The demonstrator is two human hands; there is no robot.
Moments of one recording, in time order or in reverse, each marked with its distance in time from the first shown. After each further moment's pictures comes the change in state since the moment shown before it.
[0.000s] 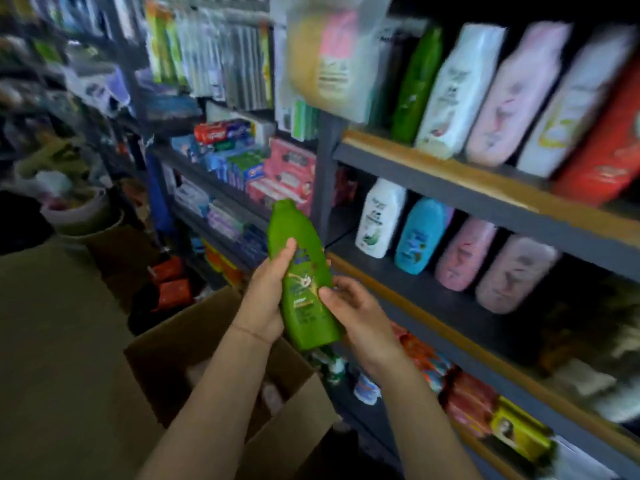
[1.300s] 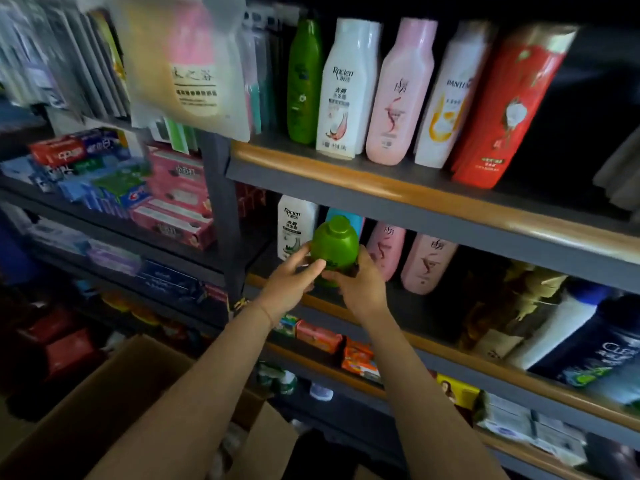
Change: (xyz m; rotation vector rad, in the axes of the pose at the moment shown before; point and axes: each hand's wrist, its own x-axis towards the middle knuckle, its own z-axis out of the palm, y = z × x) left_hand 0.124 -0.067 0.076 0.730 -0.472 -0.021; right_hand 0.080 -0.018 -0.123 -0.694 0.601 -0.151
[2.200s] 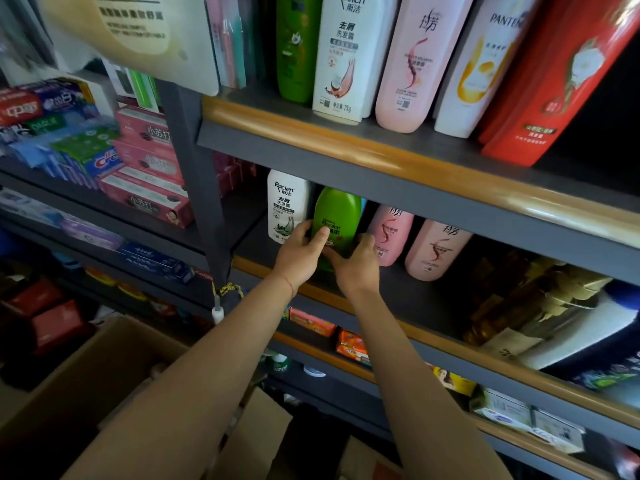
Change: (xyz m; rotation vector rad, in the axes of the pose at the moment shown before) left_hand 0.065 -0.031 0.019 0.138 0.172 -0.112; right_hand 0.040 0.033 0.025 -0.108 0.073 0.232
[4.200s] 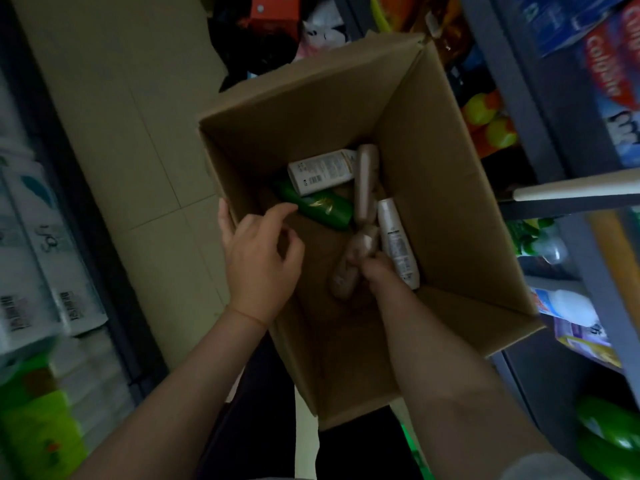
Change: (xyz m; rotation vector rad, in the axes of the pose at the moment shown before) left_hand -0.255 -0.397 -0.255 0.790 0.745 -0.379; right_hand -0.240 0.273 0.467 -0.358 -0.927 0.745
